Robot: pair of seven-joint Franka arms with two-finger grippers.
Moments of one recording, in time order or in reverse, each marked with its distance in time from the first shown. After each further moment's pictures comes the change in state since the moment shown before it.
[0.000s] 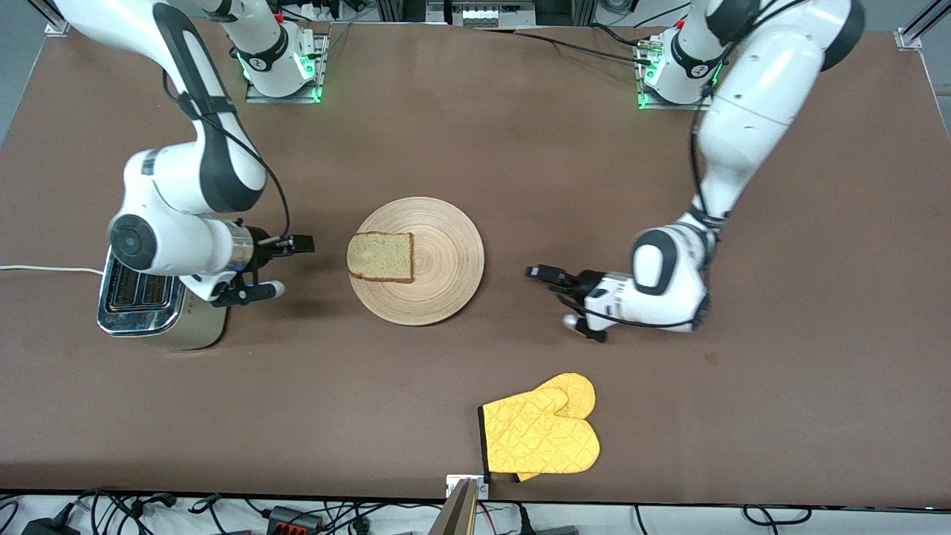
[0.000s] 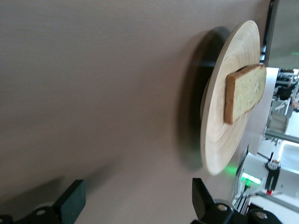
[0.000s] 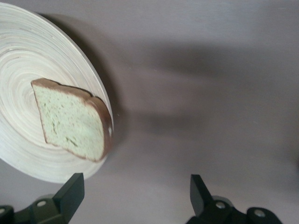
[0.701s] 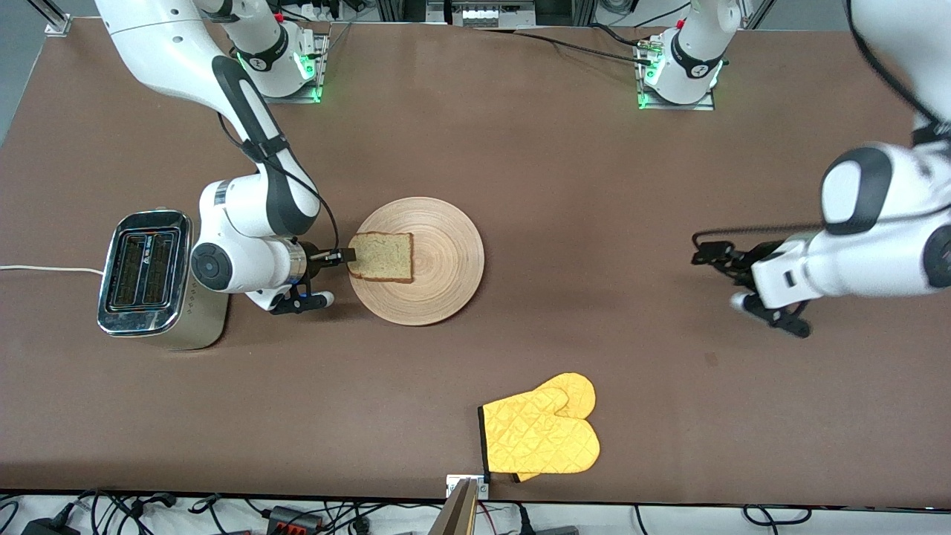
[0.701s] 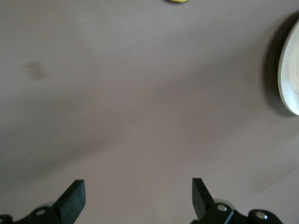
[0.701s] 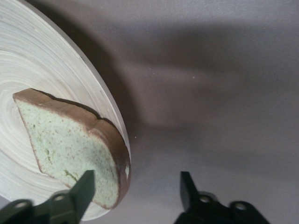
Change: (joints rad) left arm 0.163 -0.477 0.034 0.000 0.603 -0.267 -0.231; right arm 0.068 0.133 0.000 0.003 0.075 0.100 0.012
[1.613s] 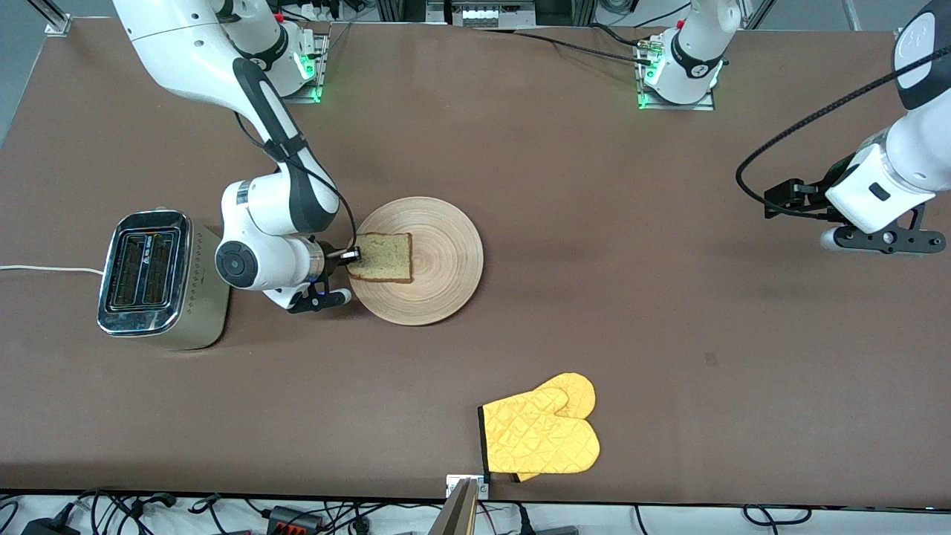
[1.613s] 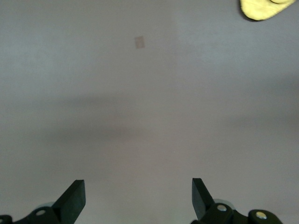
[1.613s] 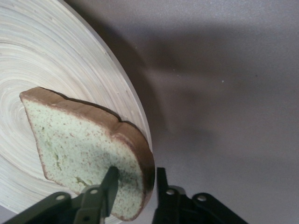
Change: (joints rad) left arm 0.007 -0.219 0.001 -0.037 0.191 -0.125 -0.341; right arm 0.045 0.014 -0.009 0.003 0.000 0.022 0.001
